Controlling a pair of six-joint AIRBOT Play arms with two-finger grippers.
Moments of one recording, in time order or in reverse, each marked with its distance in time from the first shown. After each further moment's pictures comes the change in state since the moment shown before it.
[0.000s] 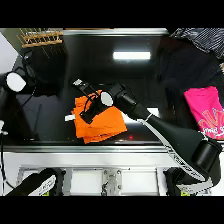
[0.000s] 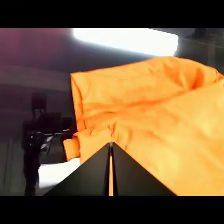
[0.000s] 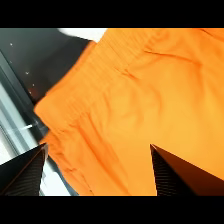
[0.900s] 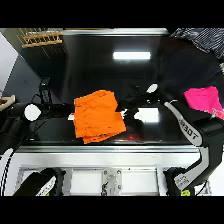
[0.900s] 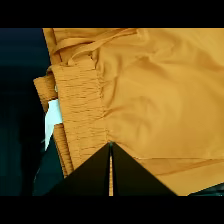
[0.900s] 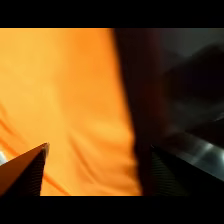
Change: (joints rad) left arm -0.134 0.193 -0.356 -0.008 0.114 -0.004; right arm -0.534 -0.167 -0.384 0.622 0.022 -0.161
